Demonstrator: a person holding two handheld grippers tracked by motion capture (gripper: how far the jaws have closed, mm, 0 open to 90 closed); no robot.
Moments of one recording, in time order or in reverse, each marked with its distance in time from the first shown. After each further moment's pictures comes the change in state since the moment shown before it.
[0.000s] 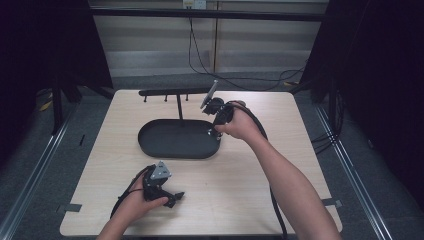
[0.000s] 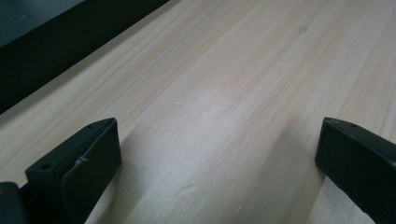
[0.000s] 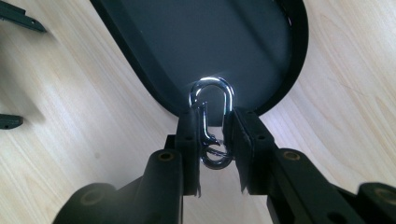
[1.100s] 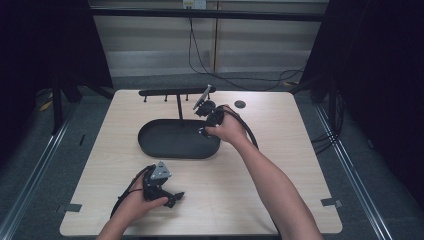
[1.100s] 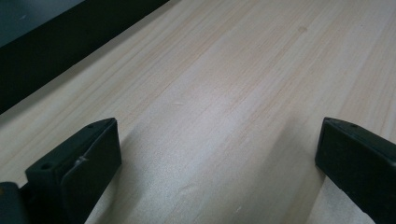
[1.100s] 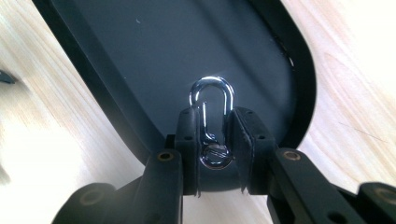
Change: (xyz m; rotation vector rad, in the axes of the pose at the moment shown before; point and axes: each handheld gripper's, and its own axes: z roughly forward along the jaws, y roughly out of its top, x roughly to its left) left arm 0.000 0.000 0.000 0.000 0.000 0.000; right arm -0.002 0.018 0.039 -0.089 -0.025 0.028
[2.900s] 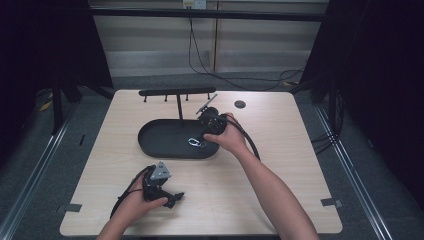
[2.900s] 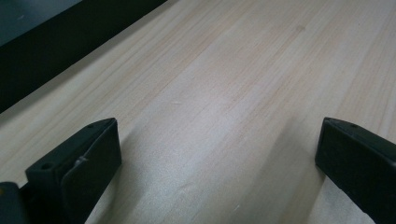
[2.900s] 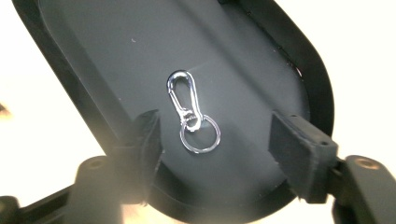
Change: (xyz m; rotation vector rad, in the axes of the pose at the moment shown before) left arm 0.000 -0.001 0.000 -0.005 0.006 0.009; right arm 0.003 -0.020 0.021 -0.147 0.002 0.070
